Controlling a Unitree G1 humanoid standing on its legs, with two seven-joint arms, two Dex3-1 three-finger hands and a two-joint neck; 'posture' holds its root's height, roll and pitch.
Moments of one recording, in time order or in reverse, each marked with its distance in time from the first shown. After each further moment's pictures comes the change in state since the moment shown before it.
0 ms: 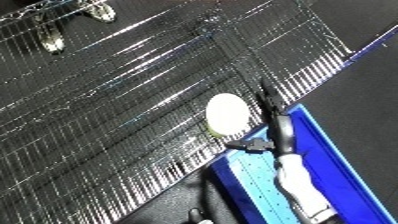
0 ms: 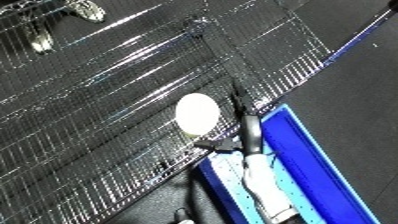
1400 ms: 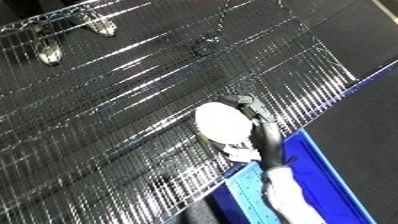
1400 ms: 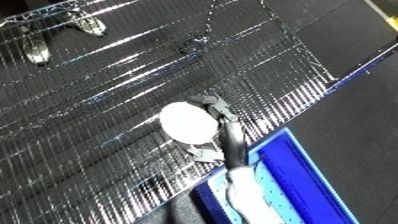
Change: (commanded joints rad) left arm 0.018 0.021 0.050 -0.020 -0.002 0.020 0.006; right arm -0.016 0.024 -0.021 -0.240 -0.061 -0.004 -0.040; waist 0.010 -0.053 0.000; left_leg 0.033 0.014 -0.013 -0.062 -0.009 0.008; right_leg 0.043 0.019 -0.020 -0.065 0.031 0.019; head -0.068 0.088
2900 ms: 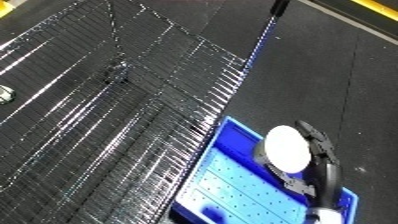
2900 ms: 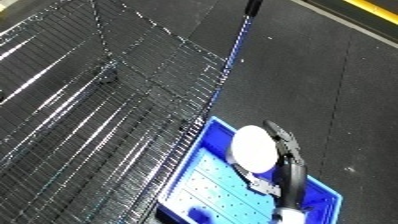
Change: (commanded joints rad) left arm 0.096 -0.091 -0.007 0.030 -0.101 -0.126 -0.049; right arm 0.409 -0.046 -0.293 -0.043 0.125 -0.290 -0.105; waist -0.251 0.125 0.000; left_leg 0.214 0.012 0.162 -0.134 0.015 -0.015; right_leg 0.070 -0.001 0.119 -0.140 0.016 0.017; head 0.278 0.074
